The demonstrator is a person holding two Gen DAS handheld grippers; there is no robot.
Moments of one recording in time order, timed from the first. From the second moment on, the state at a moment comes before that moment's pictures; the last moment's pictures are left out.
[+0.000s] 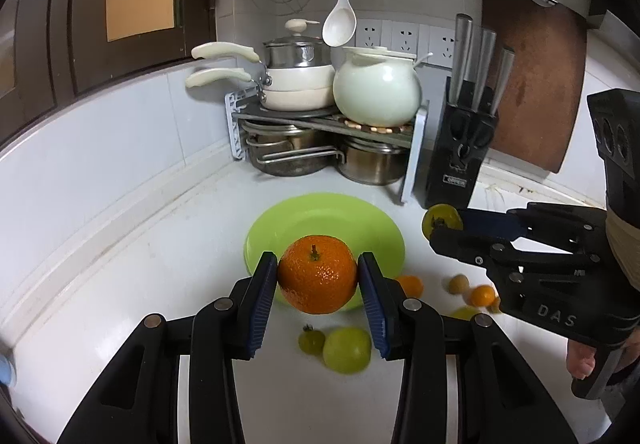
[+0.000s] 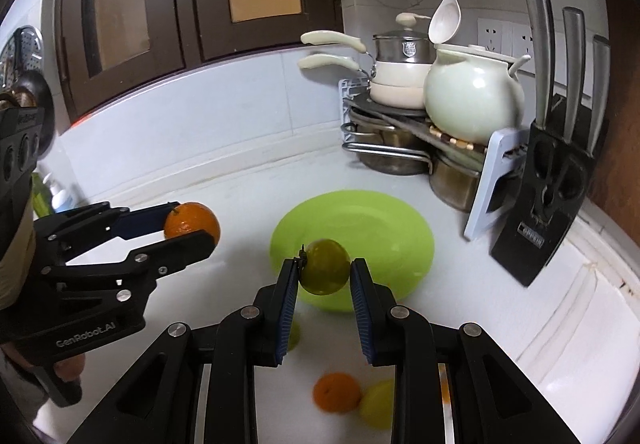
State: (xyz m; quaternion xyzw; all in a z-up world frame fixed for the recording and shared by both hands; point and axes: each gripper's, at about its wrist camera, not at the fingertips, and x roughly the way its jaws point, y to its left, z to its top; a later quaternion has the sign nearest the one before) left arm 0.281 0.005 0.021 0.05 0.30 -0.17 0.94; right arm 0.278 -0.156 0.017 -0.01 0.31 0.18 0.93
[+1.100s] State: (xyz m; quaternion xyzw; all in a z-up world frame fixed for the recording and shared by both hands) left arm 0.468 -0.019 -0.036 0.05 0.43 -0.16 0.88; right arm 0.474 -0.160 -0.048 -0.04 0.46 0.17 0.87
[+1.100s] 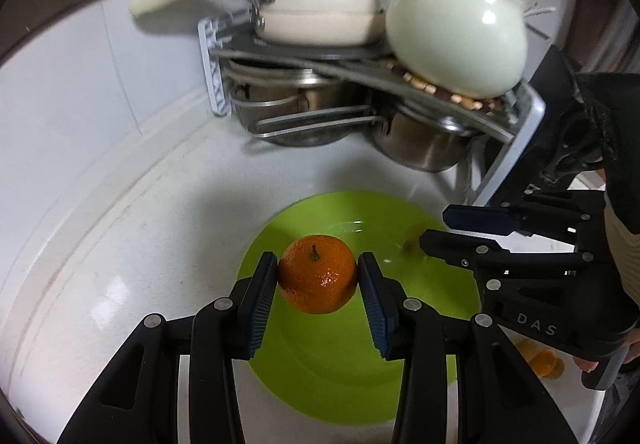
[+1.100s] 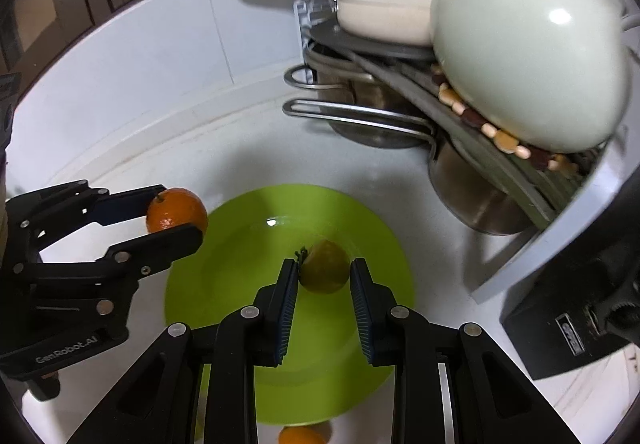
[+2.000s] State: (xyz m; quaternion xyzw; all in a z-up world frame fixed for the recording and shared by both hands) left arm 0.453 -0.020 -0.017 0.06 0.42 -0.14 0.90; right arm 0.459 -0.172 -0.046 -0.02 0.44 0.17 0.88
